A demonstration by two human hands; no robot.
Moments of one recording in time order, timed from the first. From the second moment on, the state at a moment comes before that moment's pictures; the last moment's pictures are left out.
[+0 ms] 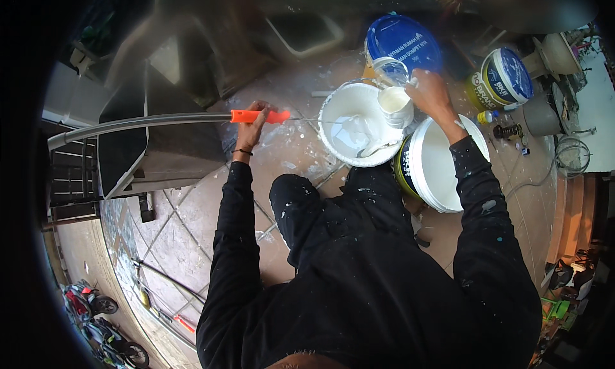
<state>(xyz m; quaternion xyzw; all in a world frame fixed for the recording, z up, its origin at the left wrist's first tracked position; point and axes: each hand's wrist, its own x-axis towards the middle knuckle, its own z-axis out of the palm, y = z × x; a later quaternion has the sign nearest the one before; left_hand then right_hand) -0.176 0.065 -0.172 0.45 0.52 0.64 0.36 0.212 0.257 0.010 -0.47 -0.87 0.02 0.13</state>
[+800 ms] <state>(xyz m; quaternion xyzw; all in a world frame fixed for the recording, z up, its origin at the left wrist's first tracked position) -0.136 0.004 -0.184 0.33 0.67 0.57 0.34 0.212 0.253 -0.028 -0.46 -0.87 0.05 0.15</state>
